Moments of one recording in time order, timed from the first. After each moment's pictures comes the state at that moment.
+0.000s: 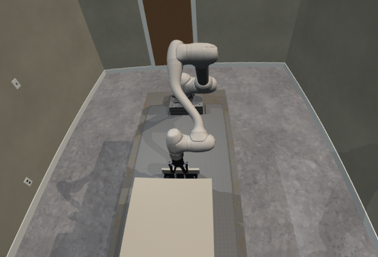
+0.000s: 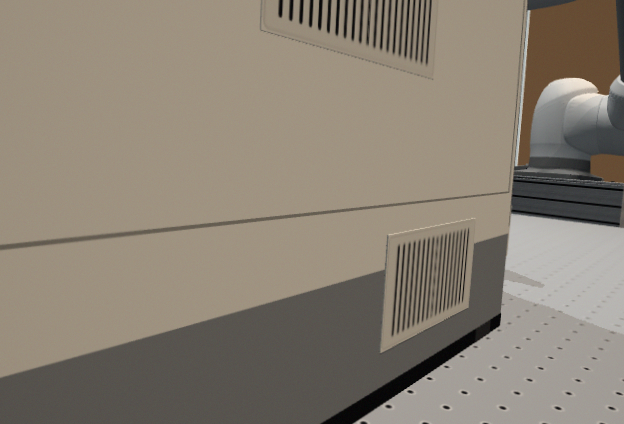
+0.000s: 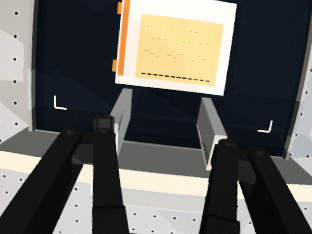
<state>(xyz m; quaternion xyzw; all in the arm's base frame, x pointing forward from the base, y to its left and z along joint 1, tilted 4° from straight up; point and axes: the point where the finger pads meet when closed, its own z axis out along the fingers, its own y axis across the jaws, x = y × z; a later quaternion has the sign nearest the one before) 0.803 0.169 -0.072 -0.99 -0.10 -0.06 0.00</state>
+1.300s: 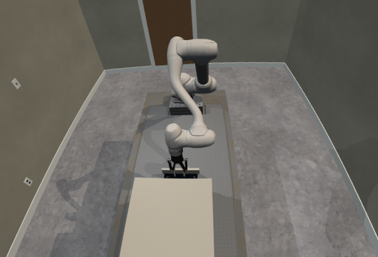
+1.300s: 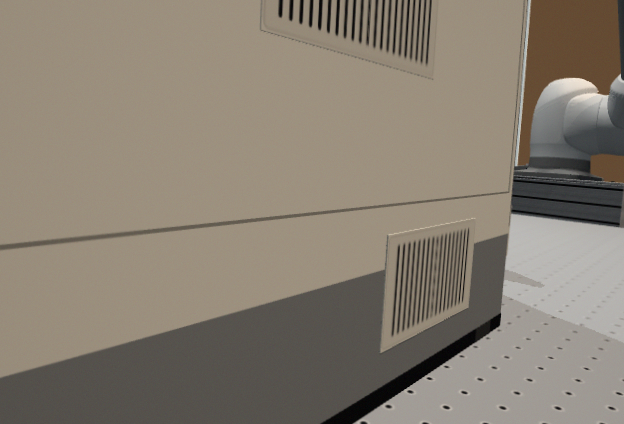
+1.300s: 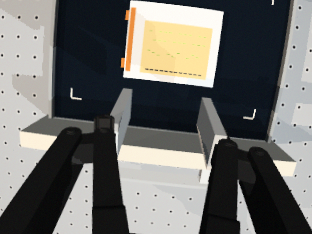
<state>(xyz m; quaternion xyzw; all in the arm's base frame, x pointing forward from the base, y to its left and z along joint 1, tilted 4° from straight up) 0.806 0.170 -0.025 -0.99 -0.10 -0.06 0.00</state>
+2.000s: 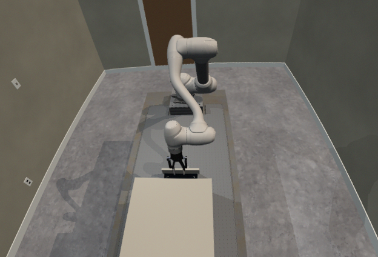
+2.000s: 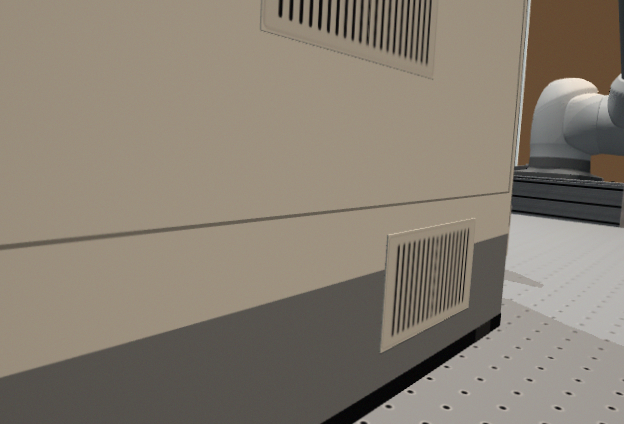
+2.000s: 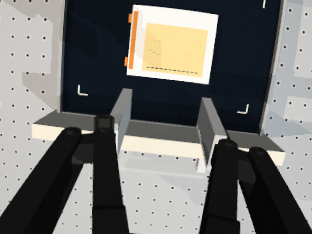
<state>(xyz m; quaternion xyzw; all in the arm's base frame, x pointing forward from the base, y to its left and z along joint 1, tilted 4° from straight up) 0.807 0.170 0.000 -0.99 -0.10 -0.06 0.00</state>
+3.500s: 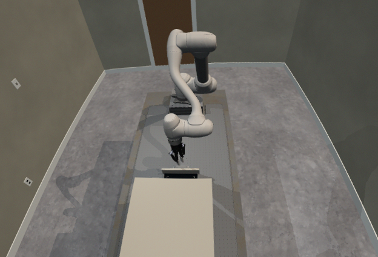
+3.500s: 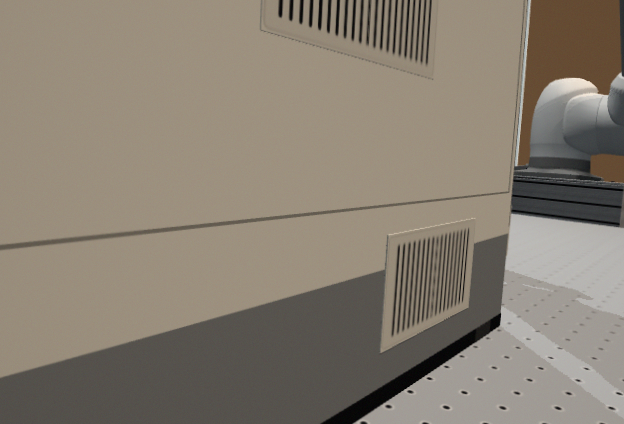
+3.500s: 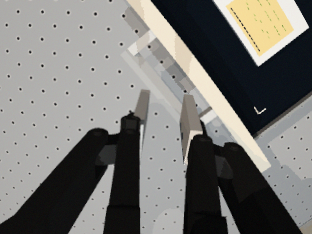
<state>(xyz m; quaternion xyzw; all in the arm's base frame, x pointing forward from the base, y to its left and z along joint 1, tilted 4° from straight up) 0.723 0.153 0.004 -0.88 -0.47 -0.02 0.01</state>
